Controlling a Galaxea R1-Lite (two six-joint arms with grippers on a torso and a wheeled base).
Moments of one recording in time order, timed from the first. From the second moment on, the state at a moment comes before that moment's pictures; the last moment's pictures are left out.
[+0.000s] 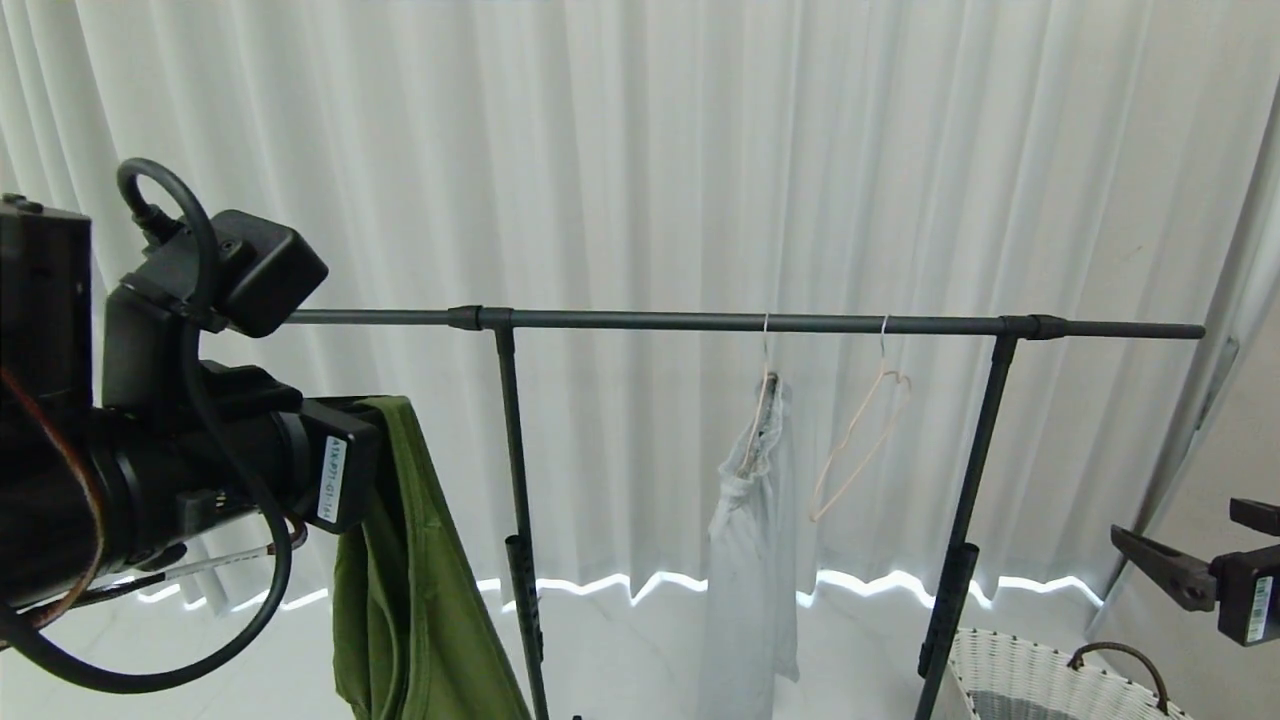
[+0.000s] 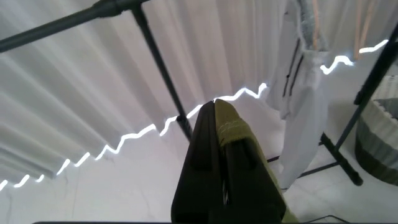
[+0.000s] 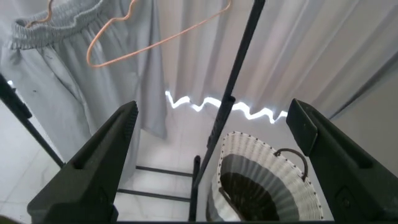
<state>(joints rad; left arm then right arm) -0.52 1.26 -0.88 0.04 0.23 0.13 0.11 1.08 -0.33 -0.44 0.02 -0.07</state>
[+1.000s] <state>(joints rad) -0.52 1.27 -0.87 0.04 0.23 0.13 0.19 1.28 -0.47 -0.35 -0.03 0.00</state>
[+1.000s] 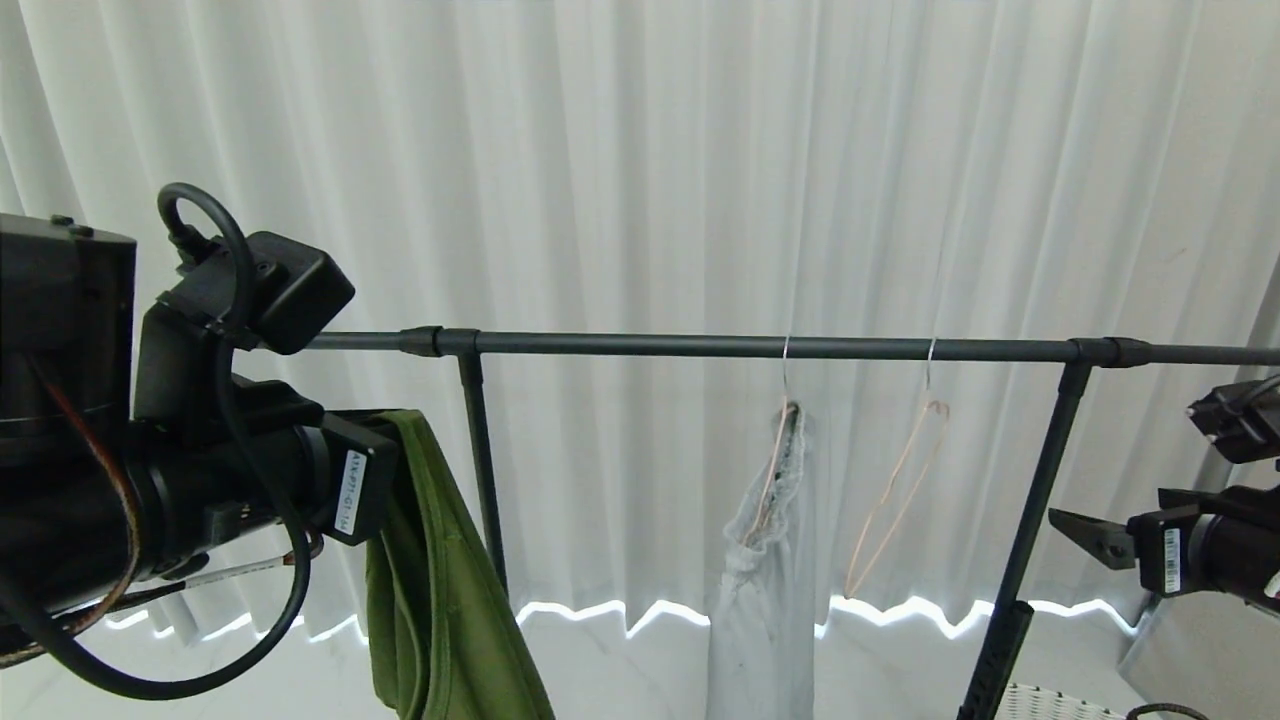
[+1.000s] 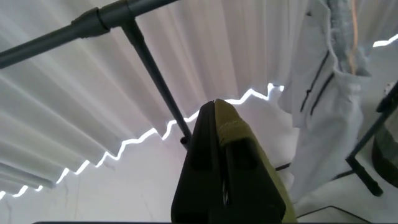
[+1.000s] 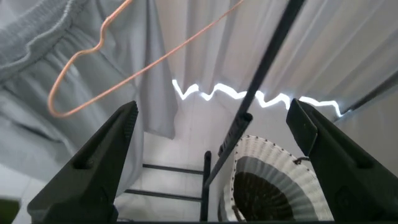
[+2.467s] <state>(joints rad) -0.53 1.26 -0.80 0.00 0.24 0.14 0.40 1.73 -0.76 -0.35 -0.21 0.16</state>
